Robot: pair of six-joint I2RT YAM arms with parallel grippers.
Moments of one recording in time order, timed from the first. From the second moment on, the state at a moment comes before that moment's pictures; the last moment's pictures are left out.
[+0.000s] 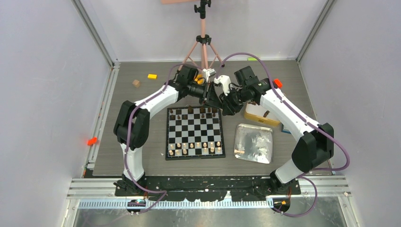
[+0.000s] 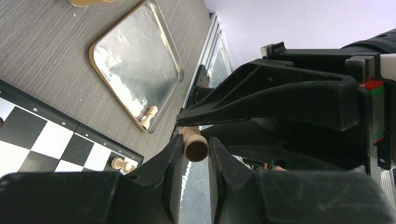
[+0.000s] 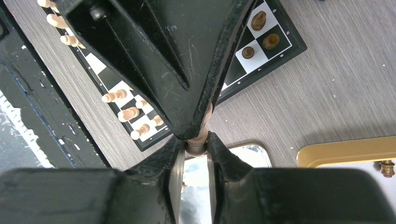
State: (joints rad) left arm -0.54 1.95 1.53 -0.25 1.08 -0.63; right arm 0.47 1.55 1.40 -0.86 -0.45 -0.36
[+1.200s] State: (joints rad) left arm -0.36 1.87 1.18 0.97 1.08 -1.35; right arm 0.24 1.59 1.21 0.06 -1.00 0.68
